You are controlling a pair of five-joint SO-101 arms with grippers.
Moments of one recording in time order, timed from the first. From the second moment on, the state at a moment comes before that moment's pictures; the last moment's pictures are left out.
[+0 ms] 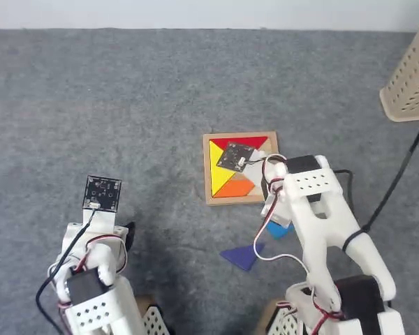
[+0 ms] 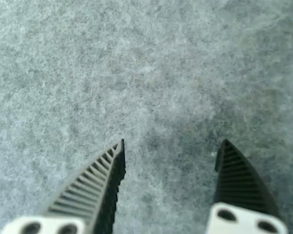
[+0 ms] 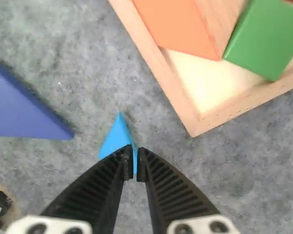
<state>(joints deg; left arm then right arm) -28.1 -103.4 97.1 73.3 -22.1 -16.6 -15.4 41.8 67.4 48.6</state>
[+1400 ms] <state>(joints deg) -28.1 -103.4 97.1 73.3 -22.1 -19.0 -16.1 56.0 58.8 58.9</state>
